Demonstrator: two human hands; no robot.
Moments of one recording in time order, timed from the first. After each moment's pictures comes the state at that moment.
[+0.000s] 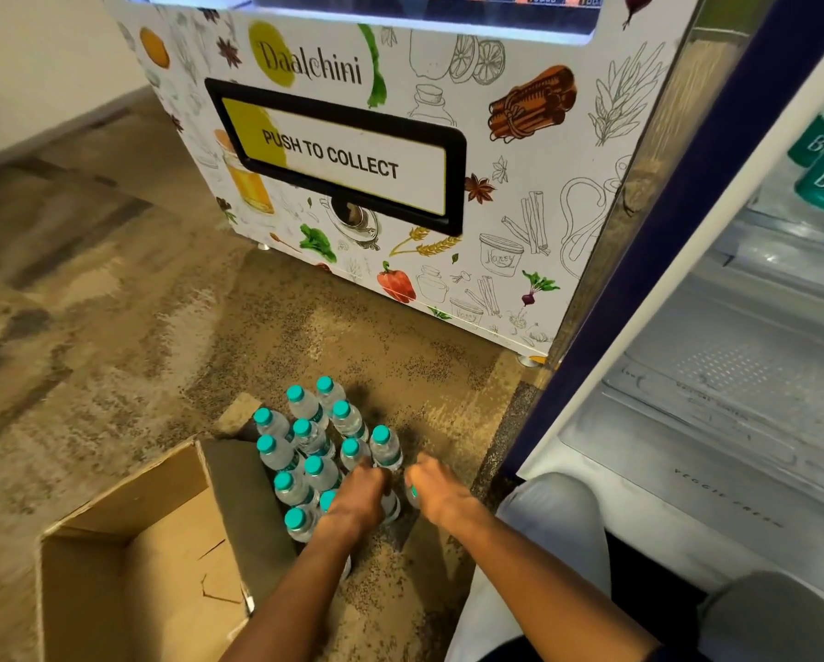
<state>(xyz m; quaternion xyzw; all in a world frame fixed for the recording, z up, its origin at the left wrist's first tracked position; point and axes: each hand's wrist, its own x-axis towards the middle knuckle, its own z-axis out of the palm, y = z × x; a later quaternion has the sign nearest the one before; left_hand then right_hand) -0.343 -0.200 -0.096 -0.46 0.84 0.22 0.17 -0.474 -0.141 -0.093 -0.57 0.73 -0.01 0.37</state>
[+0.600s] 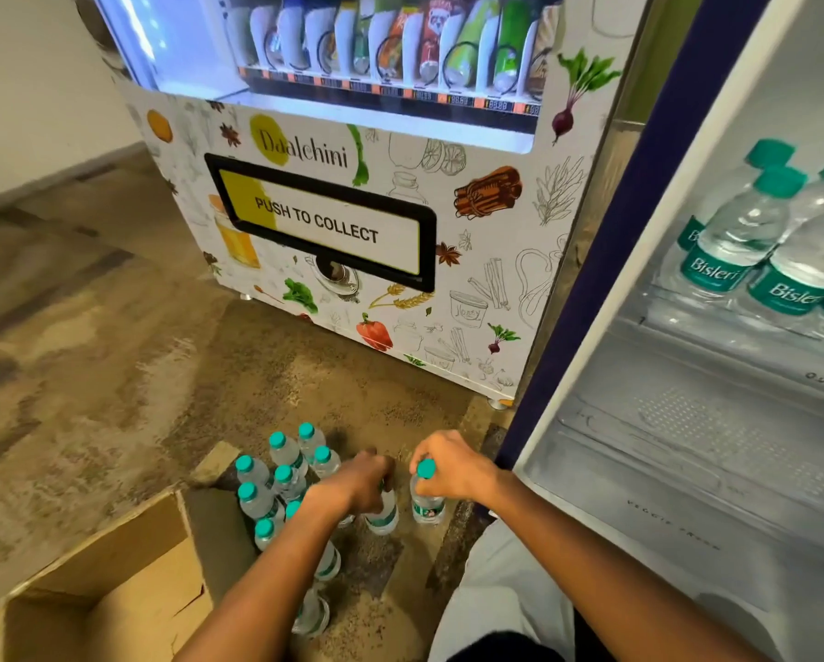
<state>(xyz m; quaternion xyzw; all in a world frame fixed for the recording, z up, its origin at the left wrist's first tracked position) -0.387 -0.229 0.011 -0.38 0.87 0.22 0.21 -0.543 -0.154 0.017 -0.59 0.72 -0.10 0.34</state>
